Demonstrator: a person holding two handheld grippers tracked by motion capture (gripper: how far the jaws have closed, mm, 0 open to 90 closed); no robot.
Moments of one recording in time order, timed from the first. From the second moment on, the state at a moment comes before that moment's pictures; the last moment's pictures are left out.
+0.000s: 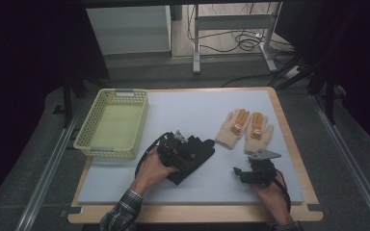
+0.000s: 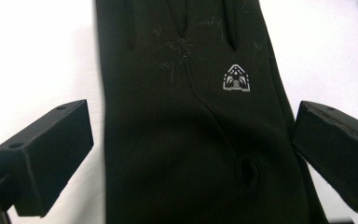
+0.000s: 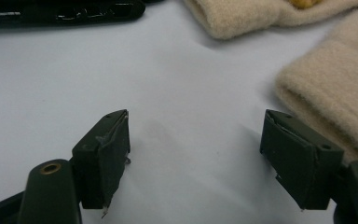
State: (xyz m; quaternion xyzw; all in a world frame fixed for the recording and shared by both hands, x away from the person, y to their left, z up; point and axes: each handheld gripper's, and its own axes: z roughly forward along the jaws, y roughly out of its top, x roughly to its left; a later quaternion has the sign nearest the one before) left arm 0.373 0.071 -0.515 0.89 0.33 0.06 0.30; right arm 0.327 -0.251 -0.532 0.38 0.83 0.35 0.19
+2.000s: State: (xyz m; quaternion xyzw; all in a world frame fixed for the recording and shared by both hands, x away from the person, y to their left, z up) left arm 0.433 0.274 -0.413 0.76 0.57 0.19 0.26; right arm 0.327 -0.250 -0.533 0.38 0.83 0.36 0.19
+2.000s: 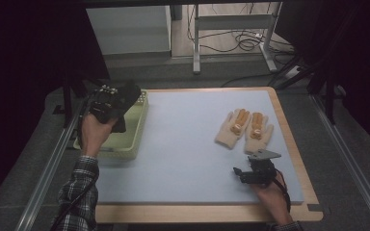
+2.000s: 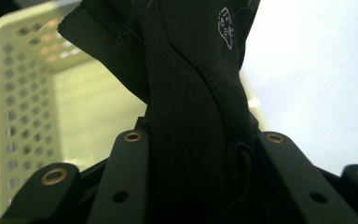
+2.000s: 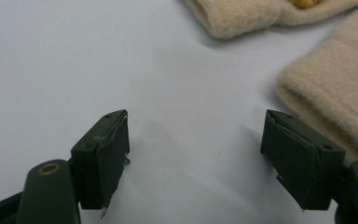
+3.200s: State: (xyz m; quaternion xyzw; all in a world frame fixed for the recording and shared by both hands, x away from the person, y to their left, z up) left arm 0.468 0.323 -0.464 0.76 0.61 0.13 0.18; right arm 0.328 -0.250 -0.533 0.38 0.83 0.36 0.19
